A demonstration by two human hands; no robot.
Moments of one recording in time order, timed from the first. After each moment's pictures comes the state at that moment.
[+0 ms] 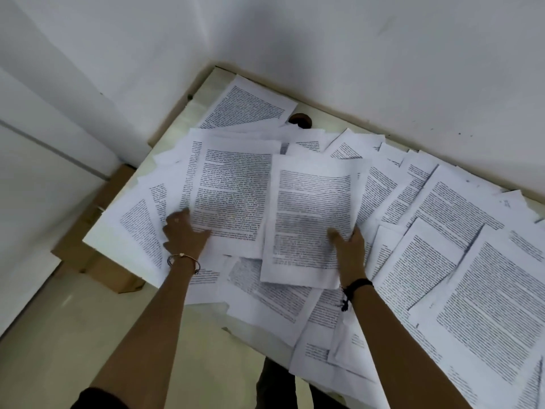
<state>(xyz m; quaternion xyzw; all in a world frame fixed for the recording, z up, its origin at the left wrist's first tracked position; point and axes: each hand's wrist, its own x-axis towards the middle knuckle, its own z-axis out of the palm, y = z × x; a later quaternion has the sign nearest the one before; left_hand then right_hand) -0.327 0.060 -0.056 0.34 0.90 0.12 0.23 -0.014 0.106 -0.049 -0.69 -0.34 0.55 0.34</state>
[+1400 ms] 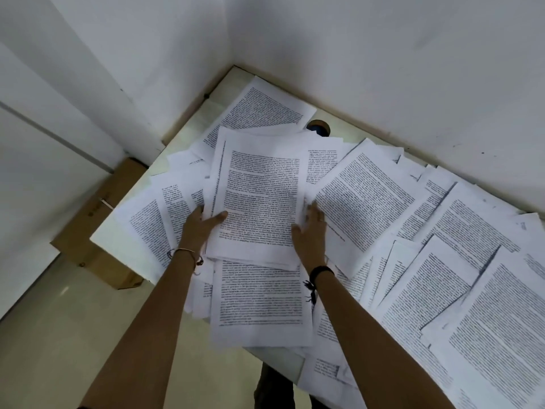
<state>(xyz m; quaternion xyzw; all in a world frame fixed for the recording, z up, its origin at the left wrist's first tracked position) -0.351 0.081 -0.041 0.21 0.75 0.39 0.49 -0.123 0.133 -0.053 -0.67 -0.58 0.43 0.16</state>
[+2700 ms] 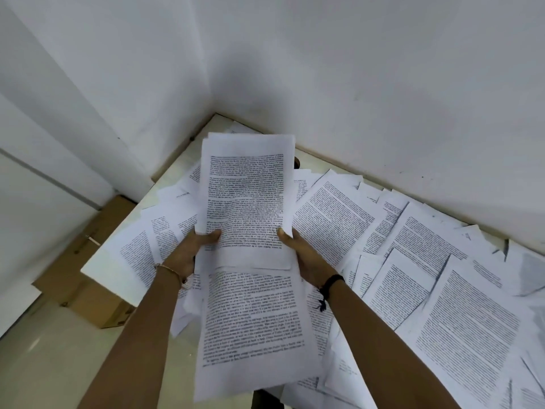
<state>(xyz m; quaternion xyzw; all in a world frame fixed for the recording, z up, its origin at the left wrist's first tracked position) -0.320 0.088 0.027 0.19 0.58 0.46 0.64 -0.073 0.147 0.005 -0.44 -0.32 0.81 0.22</state>
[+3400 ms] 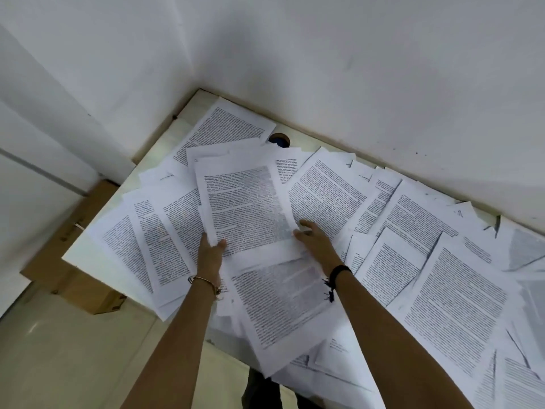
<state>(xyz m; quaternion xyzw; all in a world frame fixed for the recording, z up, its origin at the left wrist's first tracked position) -0.251 0.070 -0.055 0.10 0.73 0.45 0.51 -0.018 0.142 -0.020 -0.63 -0.48 0.59 0.15</state>
